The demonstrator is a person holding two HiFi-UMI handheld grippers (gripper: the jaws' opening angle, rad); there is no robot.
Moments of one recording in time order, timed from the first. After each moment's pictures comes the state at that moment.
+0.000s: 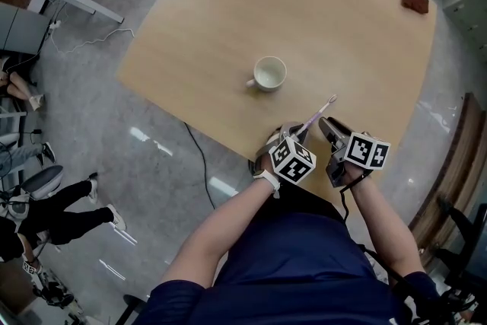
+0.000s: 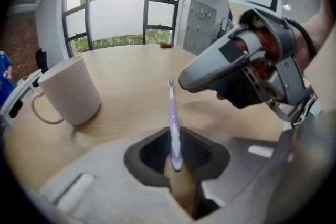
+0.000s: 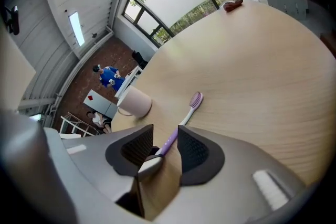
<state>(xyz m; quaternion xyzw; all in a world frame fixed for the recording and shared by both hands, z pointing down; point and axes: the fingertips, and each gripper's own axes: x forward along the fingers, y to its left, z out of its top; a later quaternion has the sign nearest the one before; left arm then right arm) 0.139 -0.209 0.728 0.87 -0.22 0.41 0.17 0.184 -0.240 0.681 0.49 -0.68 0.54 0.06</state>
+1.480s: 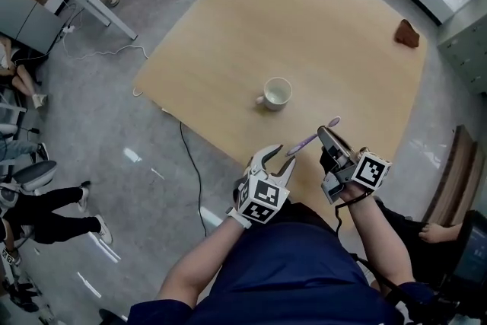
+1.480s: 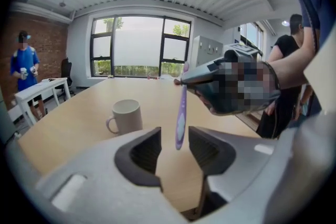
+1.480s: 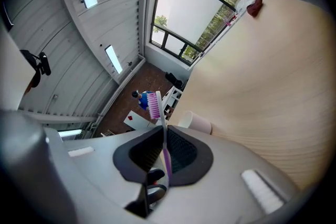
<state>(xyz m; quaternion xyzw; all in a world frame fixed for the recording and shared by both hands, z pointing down) 0.069 -0.201 0.610 0.90 -0.32 0.25 0.15 0.144 -0.259 0.554 0.40 -0.76 0.49 -0.14</state>
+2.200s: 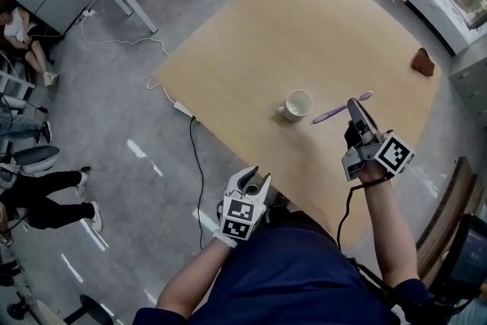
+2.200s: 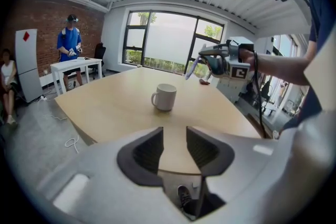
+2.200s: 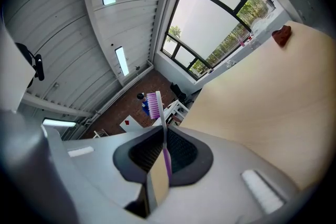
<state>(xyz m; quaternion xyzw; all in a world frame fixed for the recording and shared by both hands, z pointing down) -0.042 -0.179 0.619 0.83 -0.44 0.23 0.25 0.151 -0.359 0.479 0.43 -0.81 0.39 -0.14</state>
